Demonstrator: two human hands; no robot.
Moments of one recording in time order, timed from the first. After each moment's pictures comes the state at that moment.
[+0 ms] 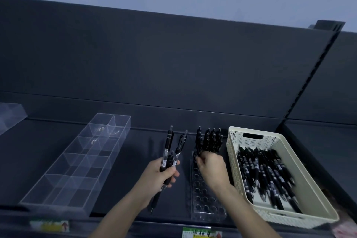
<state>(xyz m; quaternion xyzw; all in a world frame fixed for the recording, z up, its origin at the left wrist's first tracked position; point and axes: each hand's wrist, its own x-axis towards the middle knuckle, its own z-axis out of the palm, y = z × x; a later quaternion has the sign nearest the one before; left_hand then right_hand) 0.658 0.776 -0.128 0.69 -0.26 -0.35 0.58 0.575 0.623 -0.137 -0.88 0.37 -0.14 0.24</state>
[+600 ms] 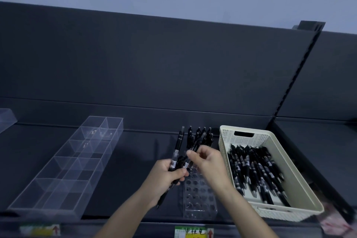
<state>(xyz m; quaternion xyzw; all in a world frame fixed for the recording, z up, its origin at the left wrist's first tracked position) 0.634 0.750 -0.121 0.65 -0.25 -0.38 0.60 0.549 0.640 -0.100 -0.75 0.29 -0.25 0.54</state>
